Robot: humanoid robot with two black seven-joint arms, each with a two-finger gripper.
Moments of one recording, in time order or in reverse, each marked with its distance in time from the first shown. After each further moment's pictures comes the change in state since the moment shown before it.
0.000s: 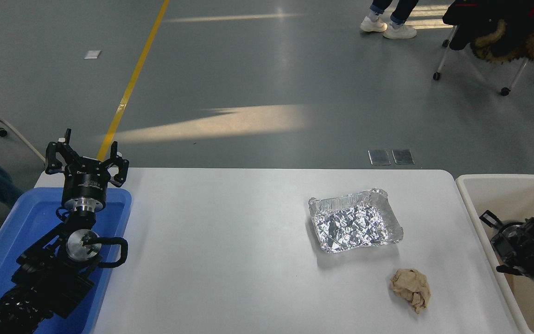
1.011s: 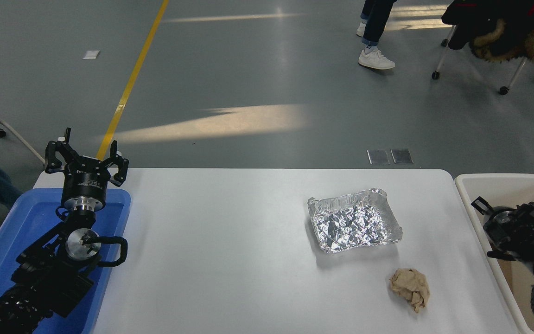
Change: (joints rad) left arm -0.003 0.004 0.005 0.000 -0.003 0.000 0.000; right arm 0.256 -0.082 0.007 0.307 -0.039 -0.006 0.016
